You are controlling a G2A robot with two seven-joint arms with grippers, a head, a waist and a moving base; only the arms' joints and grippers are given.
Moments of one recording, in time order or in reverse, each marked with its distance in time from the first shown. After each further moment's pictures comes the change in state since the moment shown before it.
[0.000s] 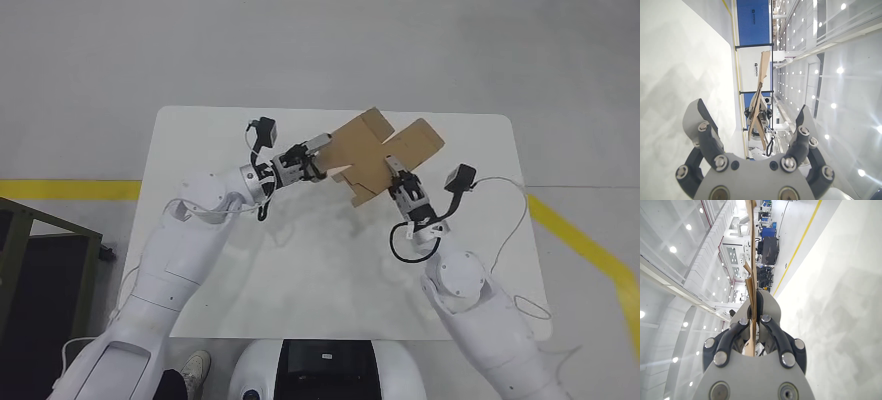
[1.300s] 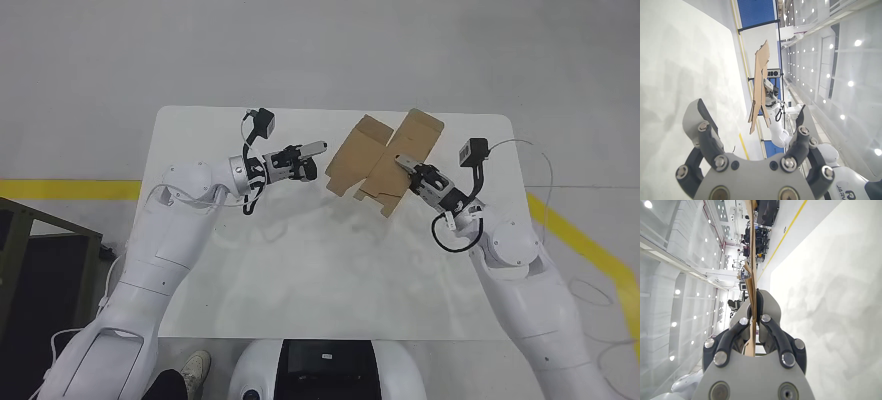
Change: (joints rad) left arm -0.076 0.021 -0.027 0.081 0.081 -0.101 -0.212; right arm 0.095 0.090 0.175 0.114 0.070 0.021 0.581
